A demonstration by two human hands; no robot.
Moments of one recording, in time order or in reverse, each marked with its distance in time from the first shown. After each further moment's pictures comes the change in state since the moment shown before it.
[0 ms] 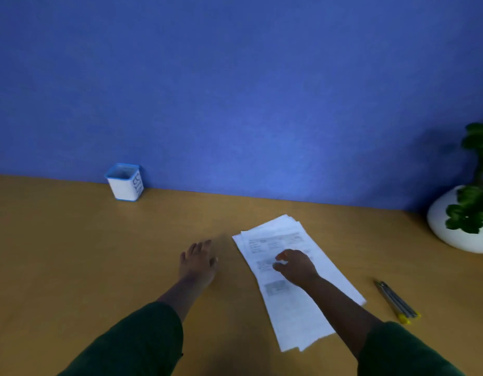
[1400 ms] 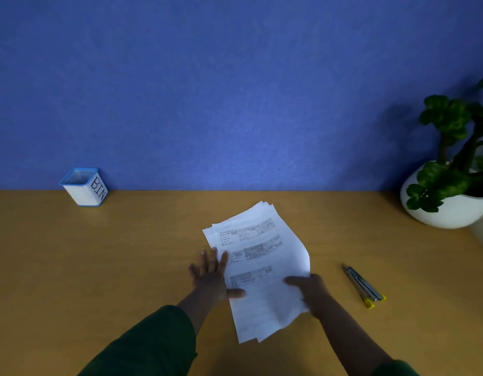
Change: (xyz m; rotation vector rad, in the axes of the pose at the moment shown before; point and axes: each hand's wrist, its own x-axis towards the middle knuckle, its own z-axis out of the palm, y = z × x) left_hand -0.013 0.099 0.068 0.203 -0.426 0.064; right_hand -0.035 0.107 -0.032 0.885 0.002 0.556
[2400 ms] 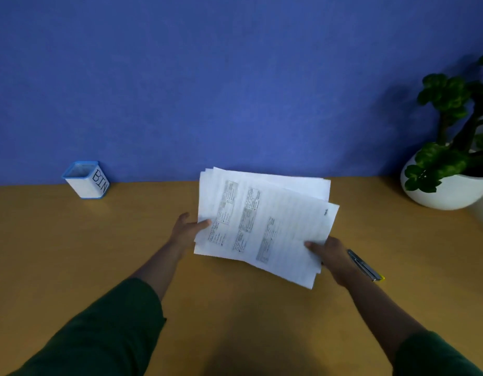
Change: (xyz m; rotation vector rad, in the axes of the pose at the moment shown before) left_hand 0.006 -0.039 -0.083 -1.198 0.337 -0.173; right_hand 0.014 -0.019 -0.043 0.034 -0.072 -0.410
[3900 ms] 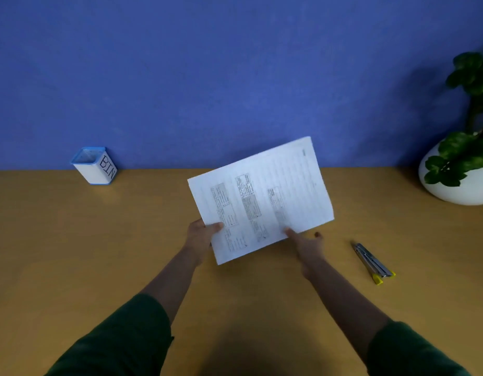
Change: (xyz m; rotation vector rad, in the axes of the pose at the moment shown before) left_hand -0.036 -0.021 0.025 -0.343 -0.088 0.053; right_hand 0.002 0.005 0.070 0.237 0.203 0.299
